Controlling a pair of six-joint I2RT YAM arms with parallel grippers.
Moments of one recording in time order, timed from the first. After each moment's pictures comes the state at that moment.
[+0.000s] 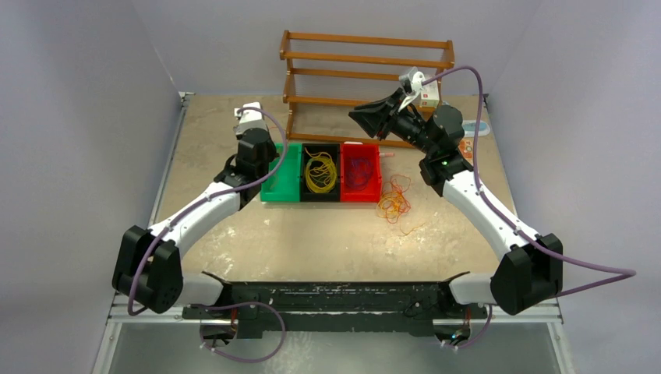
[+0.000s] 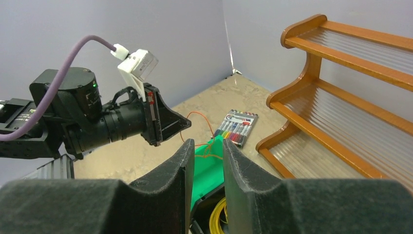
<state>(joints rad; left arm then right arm) -0.44 1.34 0.92 0.10 -0.54 -0.31 0.38 1.34 1.11 0.44 -0.57 0.33</state>
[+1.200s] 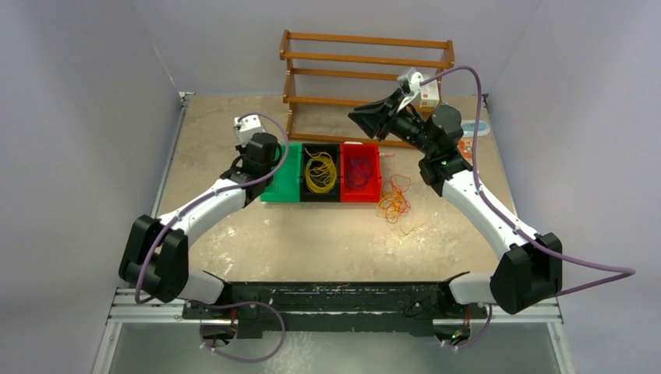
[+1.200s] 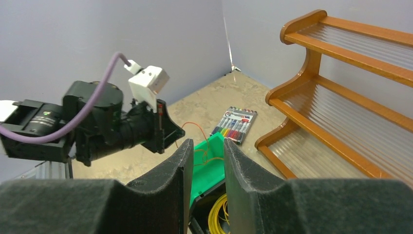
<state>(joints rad) -0.44 1.45 0.93 -0.04 -0.68 -0.41 0.38 1.34 1.11 0.43 -0.57 0.32</state>
